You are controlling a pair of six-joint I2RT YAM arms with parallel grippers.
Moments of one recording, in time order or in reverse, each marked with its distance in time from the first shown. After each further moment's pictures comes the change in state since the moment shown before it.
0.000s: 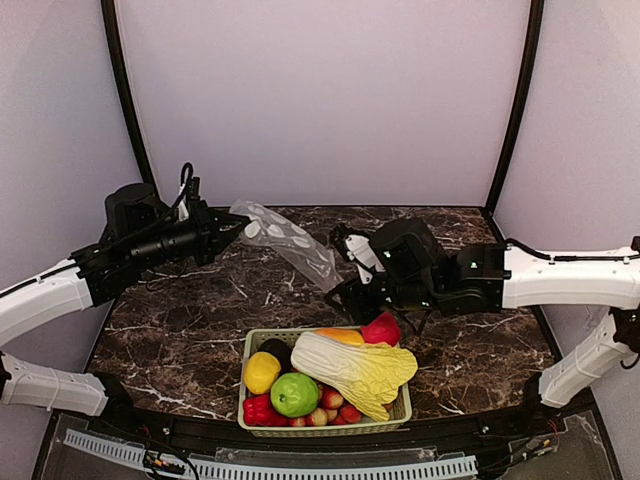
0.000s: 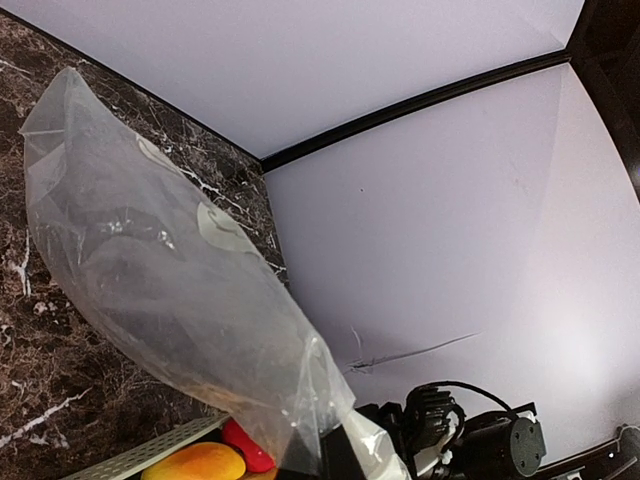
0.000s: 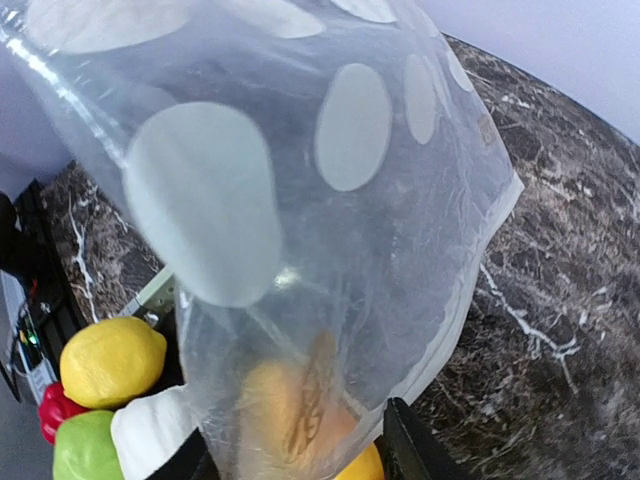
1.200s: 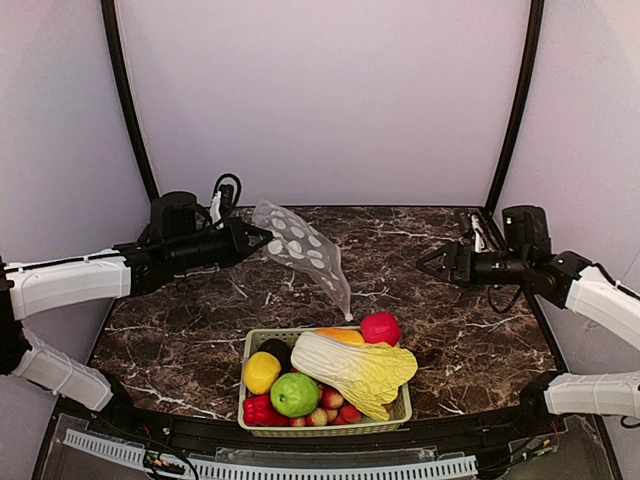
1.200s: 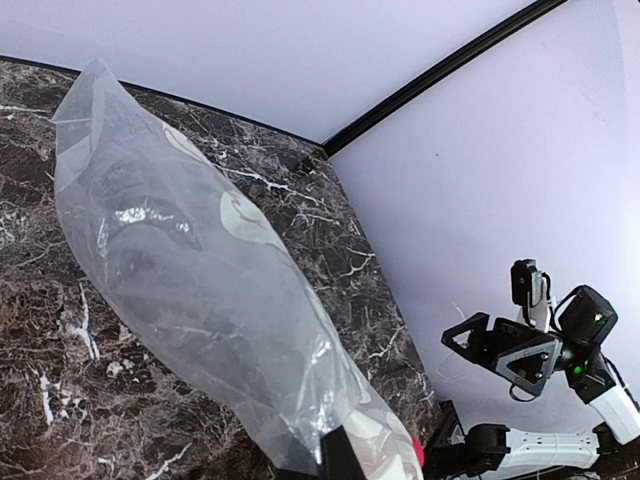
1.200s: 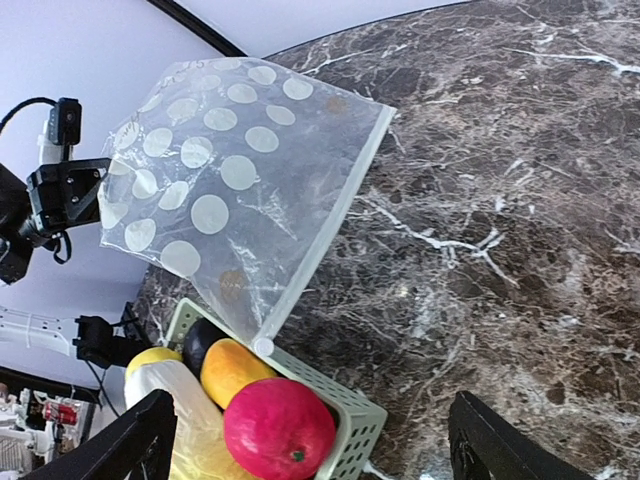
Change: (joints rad) left arm 0.005 0.273 0.018 0.117 -0.021 0.318; right arm -0.756 -0.441 -0.393 0.032 -0.723 0.176
